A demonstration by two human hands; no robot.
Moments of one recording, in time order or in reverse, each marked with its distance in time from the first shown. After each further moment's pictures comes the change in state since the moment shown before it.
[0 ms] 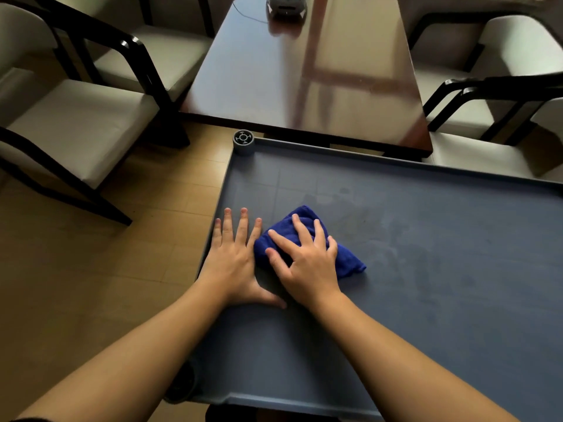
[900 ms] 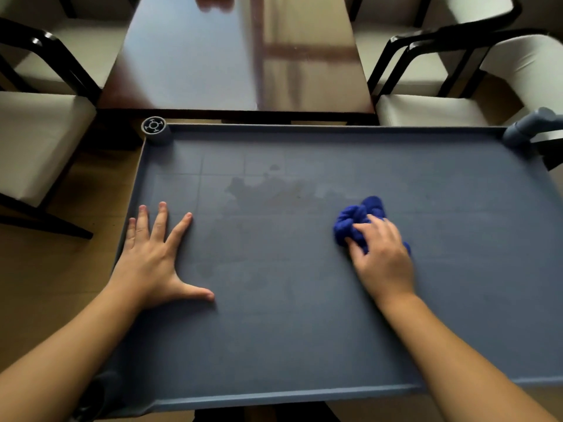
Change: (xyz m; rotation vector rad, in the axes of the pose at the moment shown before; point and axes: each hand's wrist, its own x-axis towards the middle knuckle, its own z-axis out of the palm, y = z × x) left_hand -0.001 0.001 -0.002 0.036 0.006 -0.039; right_hand -0.069 0.228 -0.053 -0.020 0.361 0.228
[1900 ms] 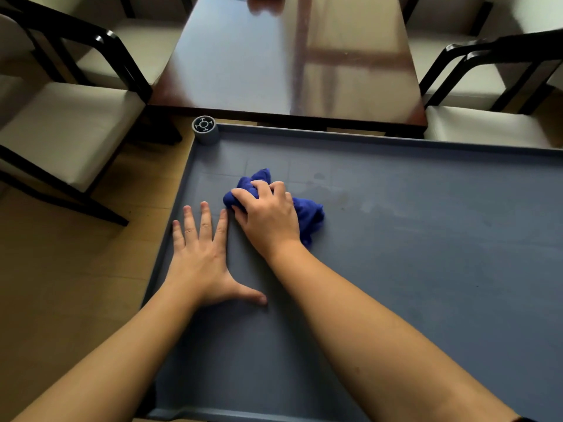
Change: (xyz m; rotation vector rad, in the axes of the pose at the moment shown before) left_hand 0.011 0.025 -0.002 -0.058 -0.057 -0.171; right_hand 0.068 -0.241 0.095 0.100 -0.059 -0.403
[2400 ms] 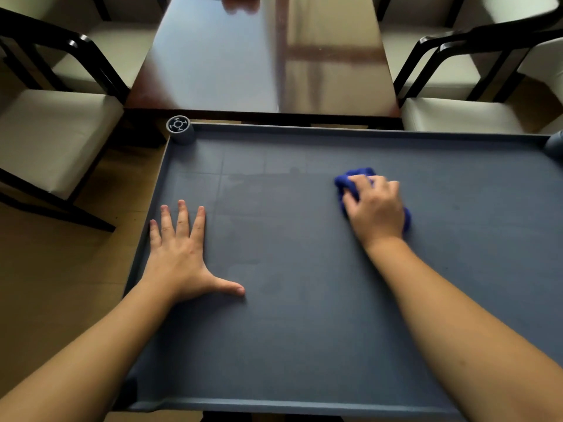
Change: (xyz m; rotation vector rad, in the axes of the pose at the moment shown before) left_hand 0.001 0.003 -0.004 0.018 -0.015 -0.020; right_hand -0.052 0.193 -0.077 -0.234 0.125 0.353
